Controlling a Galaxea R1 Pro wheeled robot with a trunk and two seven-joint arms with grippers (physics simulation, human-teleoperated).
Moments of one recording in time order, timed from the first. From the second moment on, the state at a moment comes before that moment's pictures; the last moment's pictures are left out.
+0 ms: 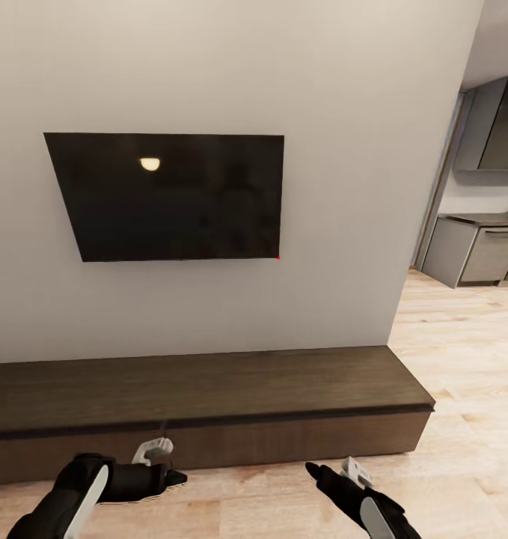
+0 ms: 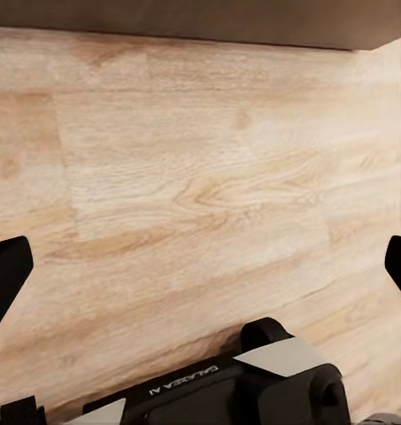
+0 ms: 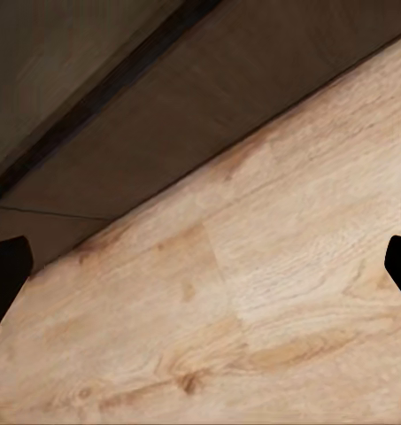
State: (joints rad) left arm -0.30 0.16 0.00 -1.05 0.20 0.94 -0.51; right arm -0.30 0.01 0.00 -0.74 -0.61 0.35 0.07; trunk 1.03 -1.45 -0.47
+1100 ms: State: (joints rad) left arm -0.29 0.28 -0.01 -1.12 0.61 1.00 -0.71; right arm -0.30 -0.04 0.01 -0.23 -1.13 -0.17 0.71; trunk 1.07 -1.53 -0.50
